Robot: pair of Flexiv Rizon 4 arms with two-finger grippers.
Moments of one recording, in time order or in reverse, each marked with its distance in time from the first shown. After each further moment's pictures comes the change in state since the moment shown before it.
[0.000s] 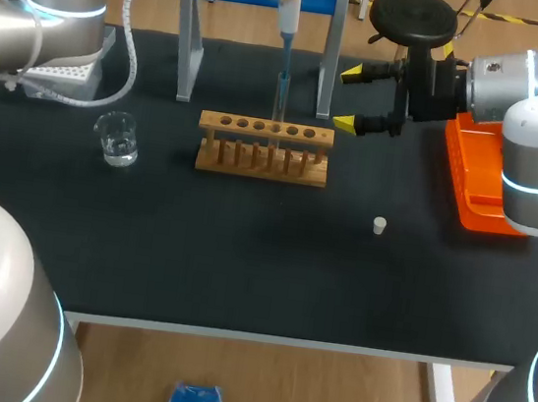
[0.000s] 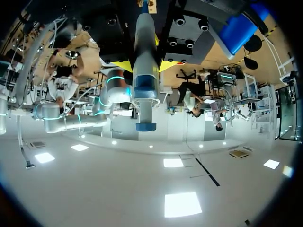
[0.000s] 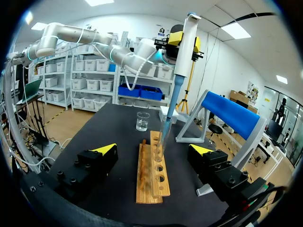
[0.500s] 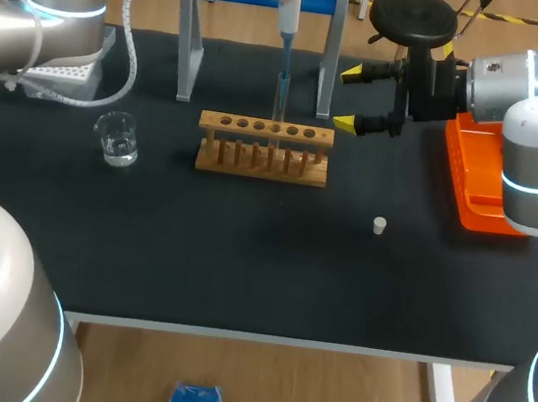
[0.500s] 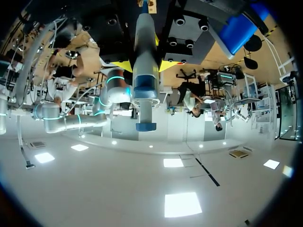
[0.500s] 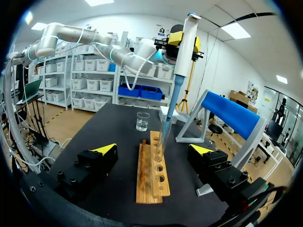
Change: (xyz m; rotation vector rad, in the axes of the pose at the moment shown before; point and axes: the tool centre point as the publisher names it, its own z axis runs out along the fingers) left arm 0.000 0.000 0.000 0.000 0.000 0.000; right arm -0.002 0.000 -0.001 0.004 -0.006 0.003
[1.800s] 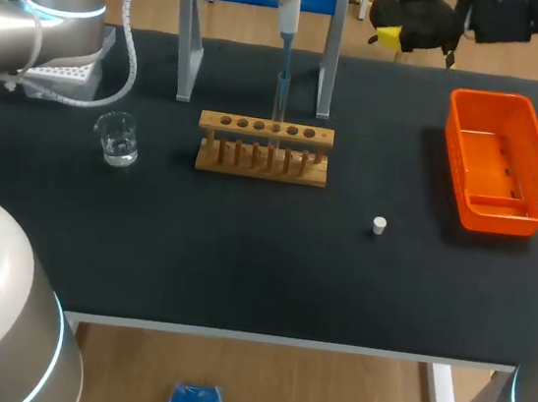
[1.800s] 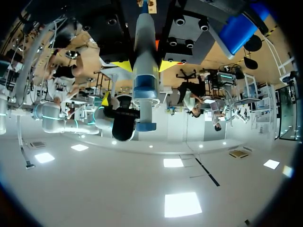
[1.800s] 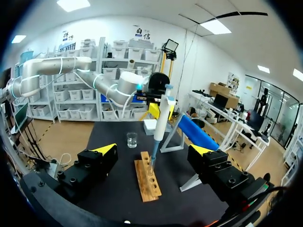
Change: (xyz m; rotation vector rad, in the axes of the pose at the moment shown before) left arm 0.000 0.000 0.000 0.000 0.000 0.000; right arm -0.008 0.161 -0.098 0.060 -0.172 0.115
